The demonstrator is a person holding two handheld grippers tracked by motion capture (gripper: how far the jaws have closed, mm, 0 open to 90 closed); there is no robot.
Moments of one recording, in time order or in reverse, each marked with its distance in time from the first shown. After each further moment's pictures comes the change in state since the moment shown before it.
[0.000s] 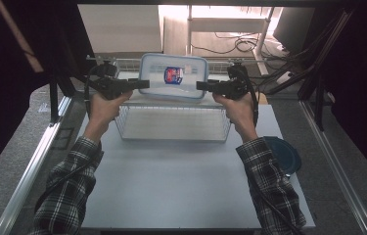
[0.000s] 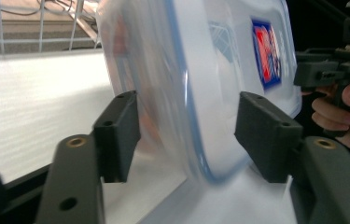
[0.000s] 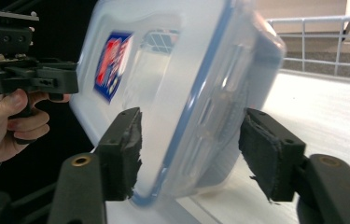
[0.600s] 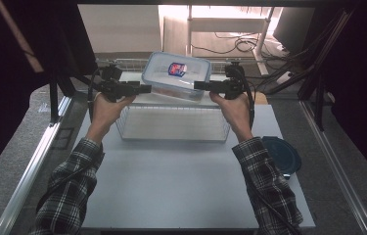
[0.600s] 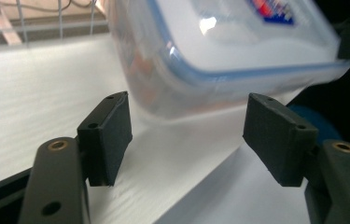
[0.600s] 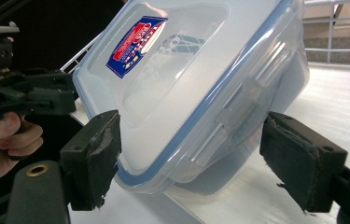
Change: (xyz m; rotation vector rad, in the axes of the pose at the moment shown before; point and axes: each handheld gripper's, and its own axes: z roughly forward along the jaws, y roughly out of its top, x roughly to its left) left arm -0.004 0.000 0.009 0.020 0.094 0.041; right arm -0.004 0.001 0.011 0.015 -0.034 0.068
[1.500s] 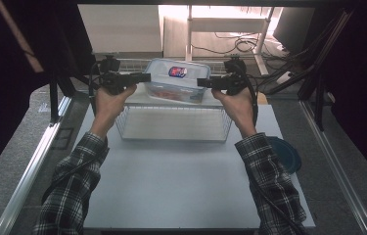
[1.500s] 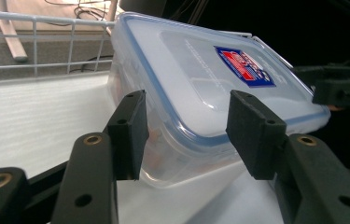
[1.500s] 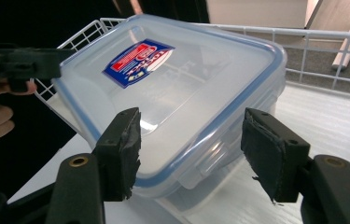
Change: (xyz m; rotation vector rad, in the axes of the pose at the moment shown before) left arm -0.009 0.011 -0.008 -0.070 0.028 -0.064; right arm 0.013 0.013 -0.008 0.020 -0.093 -0.098
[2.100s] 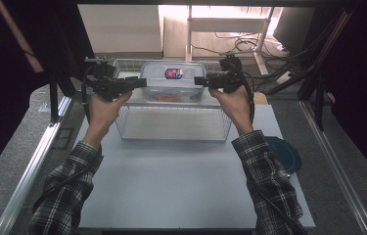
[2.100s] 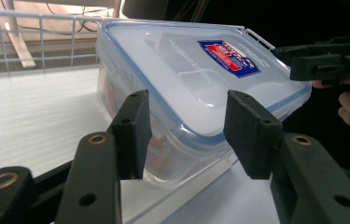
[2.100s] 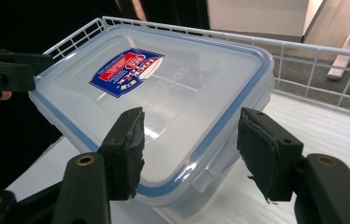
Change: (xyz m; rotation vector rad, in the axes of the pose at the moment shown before) left arm -0.010 -0.010 -0.017 -0.017 0.013 0.071; right arm 0.006 0.006 0.006 0.000 -0.011 -0.059
